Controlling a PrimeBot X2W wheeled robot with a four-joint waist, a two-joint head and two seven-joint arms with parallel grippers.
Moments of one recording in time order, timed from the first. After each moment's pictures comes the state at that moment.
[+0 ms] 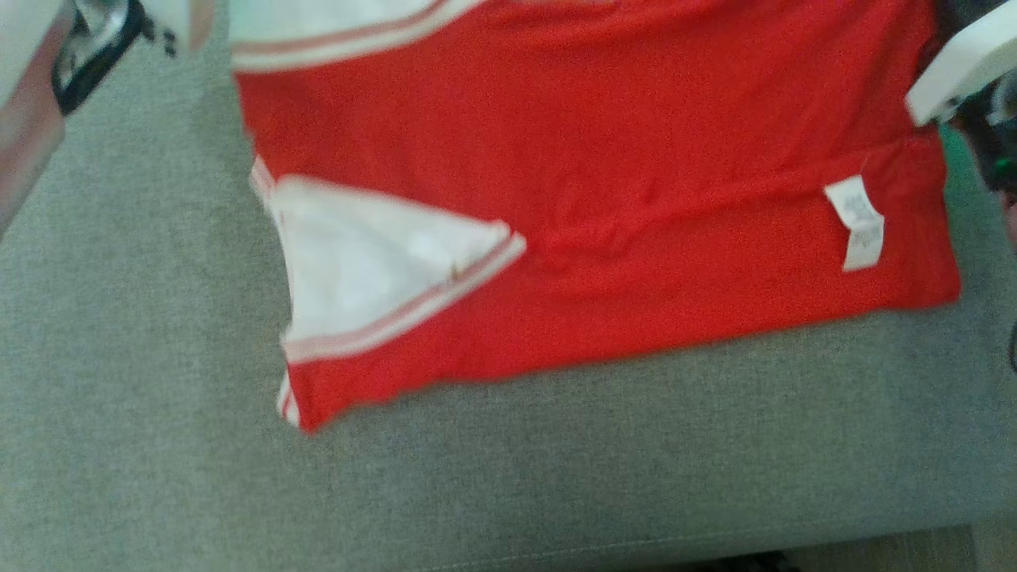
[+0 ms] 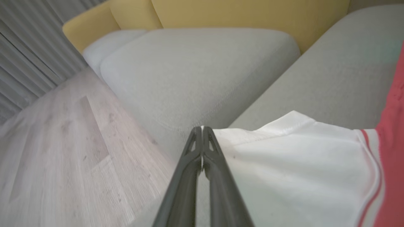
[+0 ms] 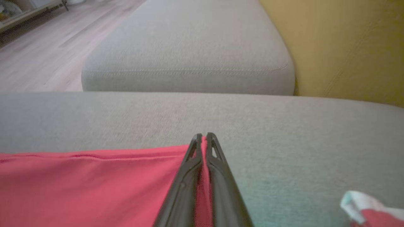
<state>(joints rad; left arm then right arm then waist) -1.49 0.54 -1.30 0.71 -0.81 -0.13 -0.05 -1.02 -0.47 0.55 0.82 0.68 0.12 -0.02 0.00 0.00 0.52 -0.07</state>
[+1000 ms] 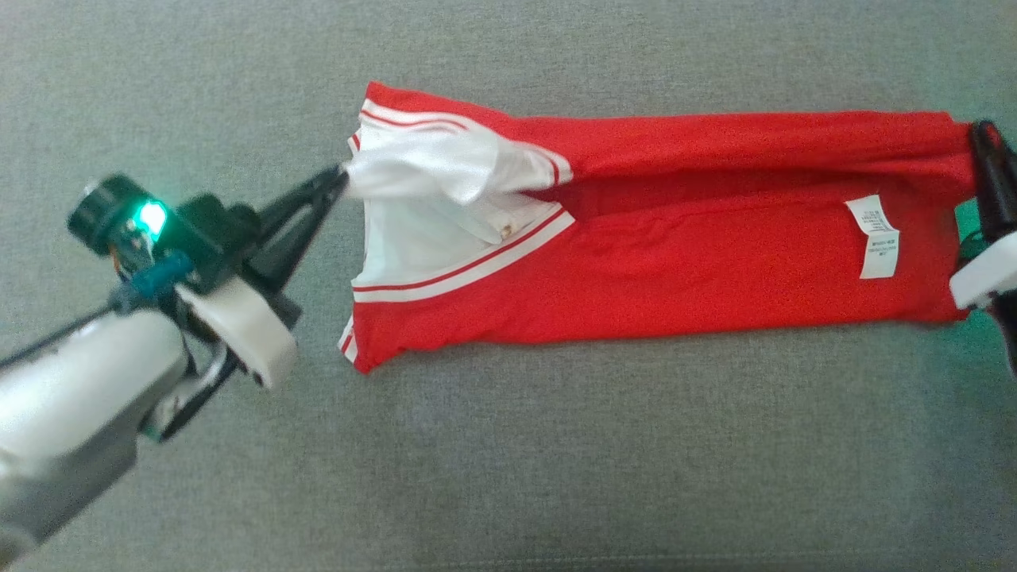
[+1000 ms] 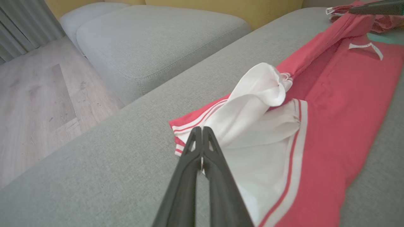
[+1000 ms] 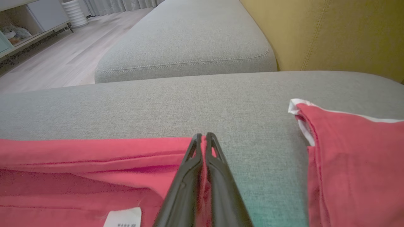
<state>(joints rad) -0.97 0.78 -1.32 0.12 -0.84 0.13 -0.12 -0.53 -0.56 0.31 0.58 0.67 0.12 -0.11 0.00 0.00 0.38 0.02</state>
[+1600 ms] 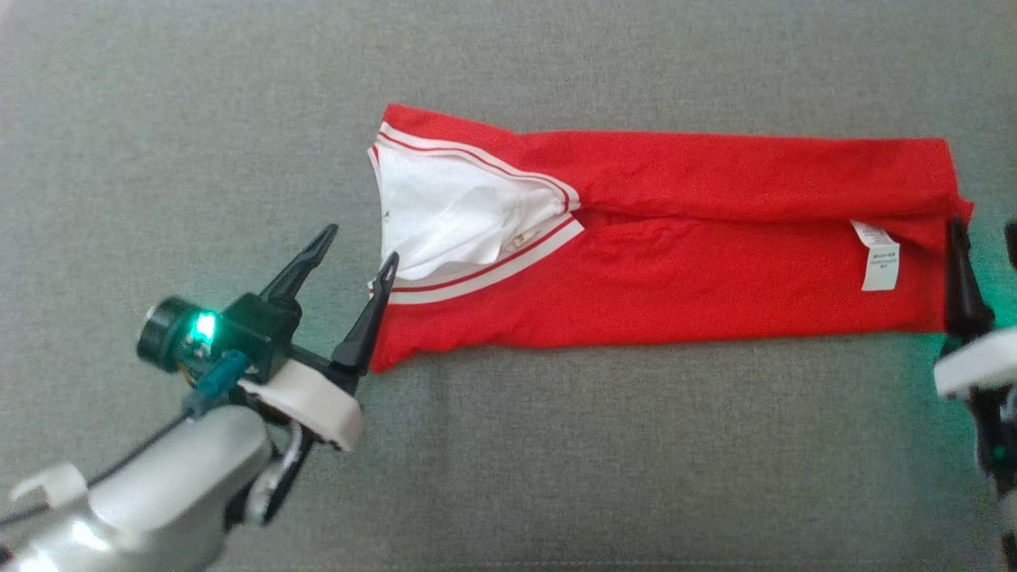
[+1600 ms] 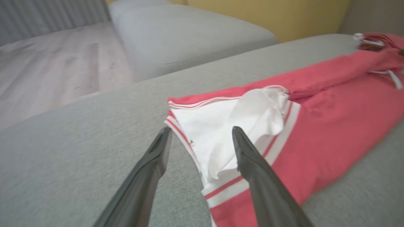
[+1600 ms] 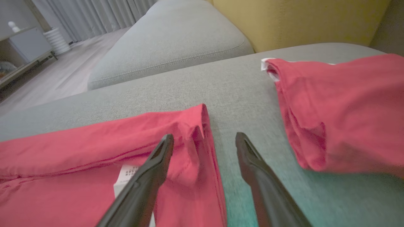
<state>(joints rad) -0.75 0.68 -1.27 0.11 -0.89 0.32 -0.24 -0.29 -0.39 0.04 0.45 0.55 0.12 -0.12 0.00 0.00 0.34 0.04</state>
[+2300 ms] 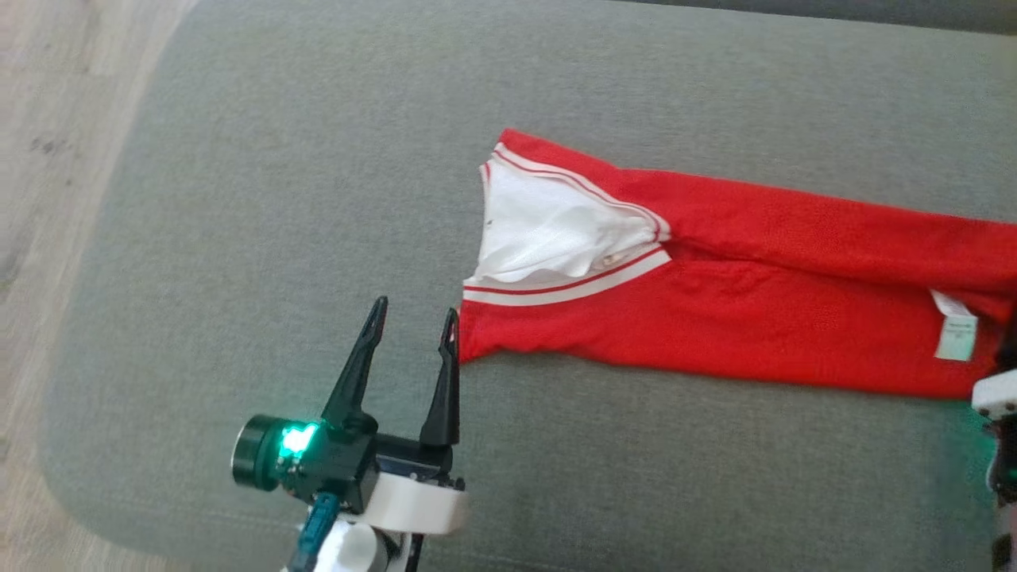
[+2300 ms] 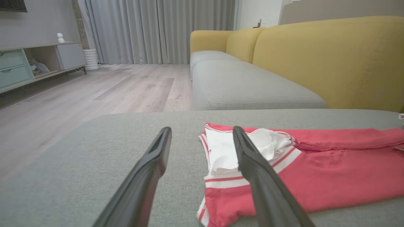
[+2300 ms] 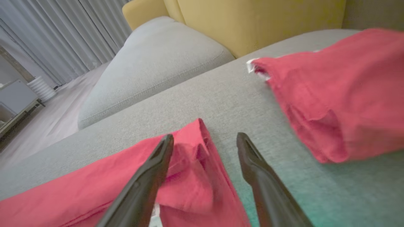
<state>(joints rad) -0.20 0.25 -0.71 0.03 -0.40 0.40 -0.26 -0.27 -0.22 -0.32 0.58 0.46 0.12 -0.17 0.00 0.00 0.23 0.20</state>
